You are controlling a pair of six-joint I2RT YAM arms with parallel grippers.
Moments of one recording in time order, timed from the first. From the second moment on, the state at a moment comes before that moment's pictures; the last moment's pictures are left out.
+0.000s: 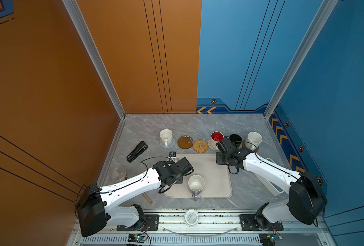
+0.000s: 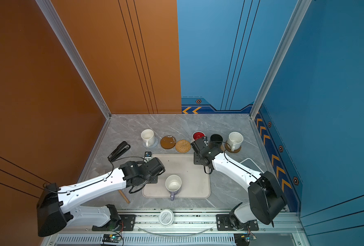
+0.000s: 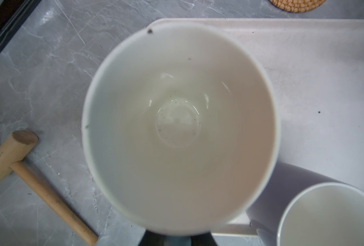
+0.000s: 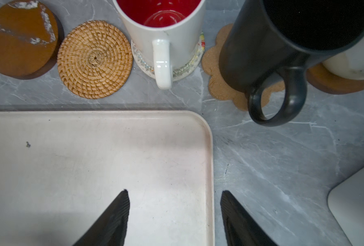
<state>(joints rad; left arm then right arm) -0.93 1.27 0.95 -0.95 -0.40 -0.91 0.62 1.43 1.00 -0.64 0.28 0.58</state>
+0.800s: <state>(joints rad) -0.64 1.57 1.16 -0.60 -0.31 -0.58 0.62 1.41 0.99 -0.64 0.25 0.63</state>
